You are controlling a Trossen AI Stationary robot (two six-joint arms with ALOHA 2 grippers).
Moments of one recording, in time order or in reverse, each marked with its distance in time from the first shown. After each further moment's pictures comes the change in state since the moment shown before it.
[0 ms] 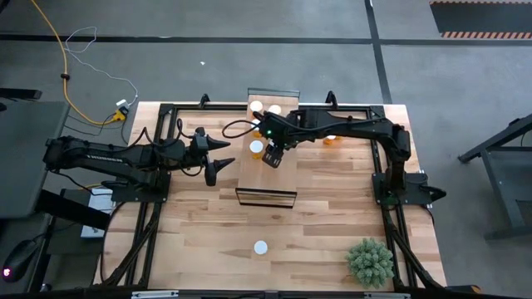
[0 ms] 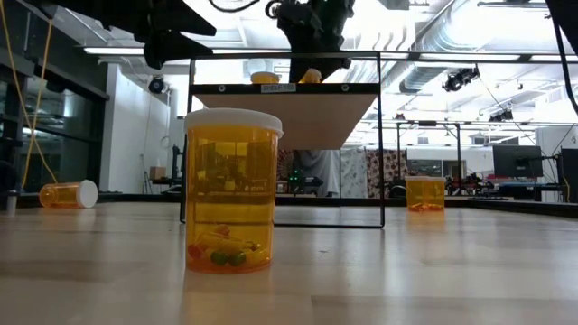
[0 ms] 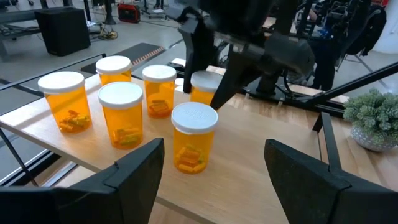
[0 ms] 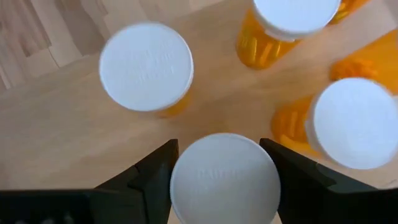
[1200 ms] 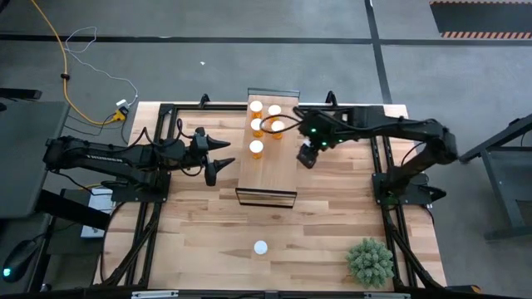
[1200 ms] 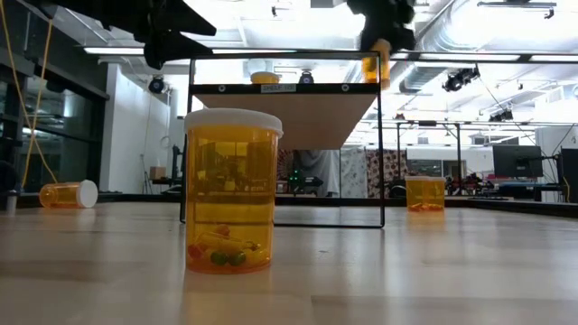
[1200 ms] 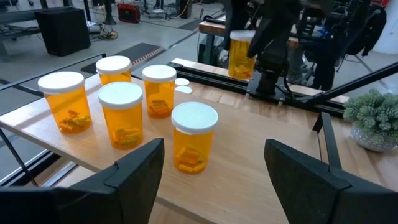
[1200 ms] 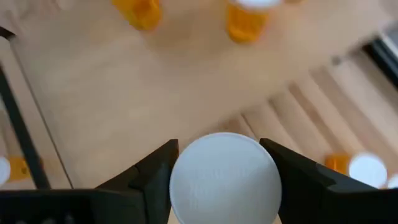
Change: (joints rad) left arm 0.000 0.000 0.000 0.000 0.000 0.000; right arm -0.011 -0.417 -0.361 -0.017 -0.053 0.093
